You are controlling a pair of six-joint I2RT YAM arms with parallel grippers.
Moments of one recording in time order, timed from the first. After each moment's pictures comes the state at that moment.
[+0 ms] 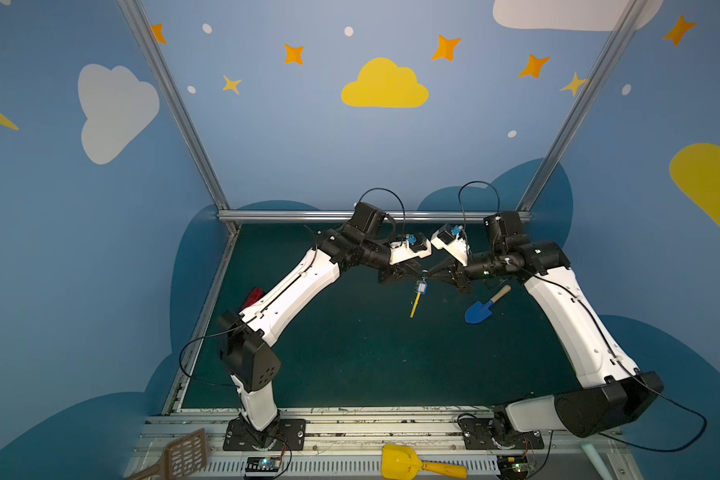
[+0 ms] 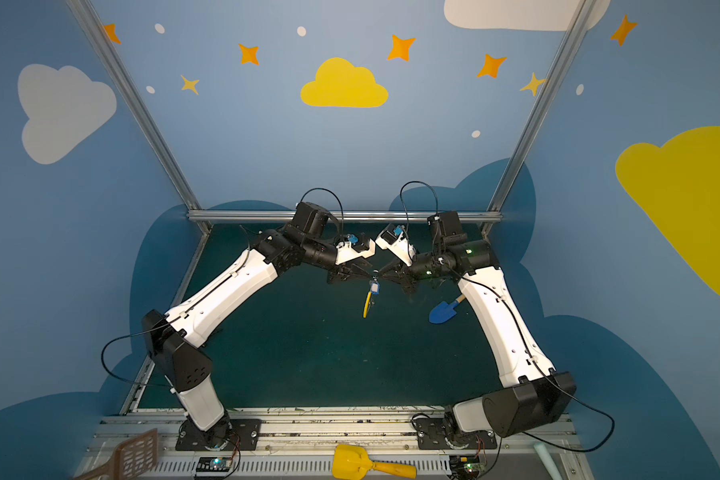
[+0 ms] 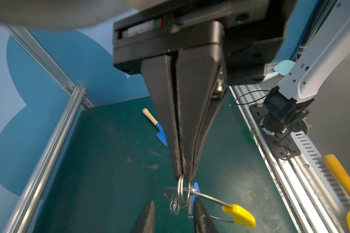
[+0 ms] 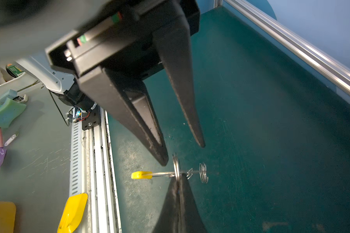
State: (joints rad) left arm -0.65 1.78 1.85 -0.75 0.74 0.71; right arm 0.32 1.42 1.59 -1.11 -0.79 -0.60
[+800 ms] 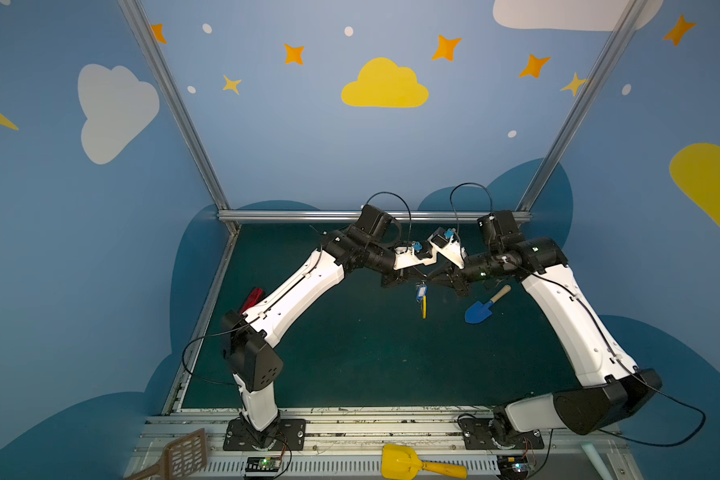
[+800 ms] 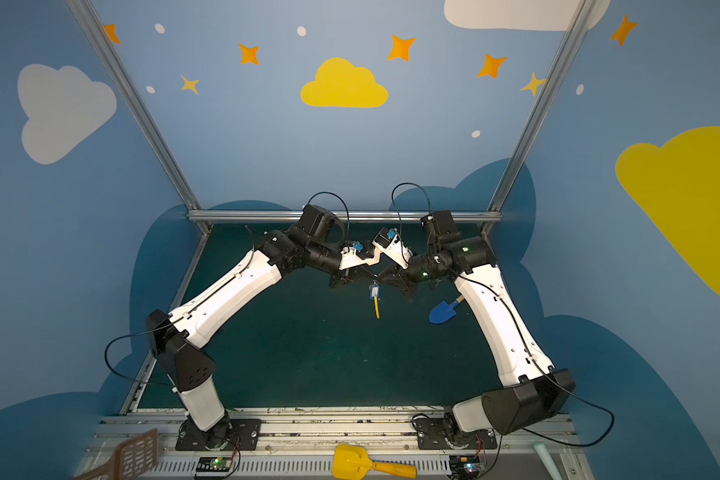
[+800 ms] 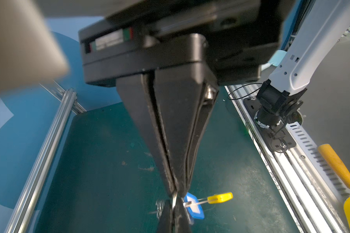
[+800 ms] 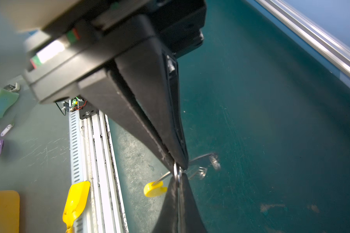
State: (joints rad) left arm -0.68 1.80 1.88 -0.80 0.73 0.76; right arm 0.37 1.43 1.64 -1.20 -0.70 -0.60
